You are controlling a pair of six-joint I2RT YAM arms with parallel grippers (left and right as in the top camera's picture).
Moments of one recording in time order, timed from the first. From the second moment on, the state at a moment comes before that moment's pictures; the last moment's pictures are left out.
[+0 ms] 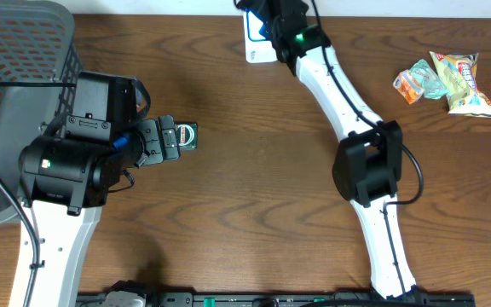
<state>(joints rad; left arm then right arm) -0.20 1.24 1.52 -1.31 -0.06 -0.33 0.40 2.51 2.36 -0.42 0.31 -0.83</state>
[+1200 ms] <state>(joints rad) -0.20 1.24 1.52 -1.31 -0.06 -0.33 0.36 2.51 2.36 -0.50 0.41 -0.75</state>
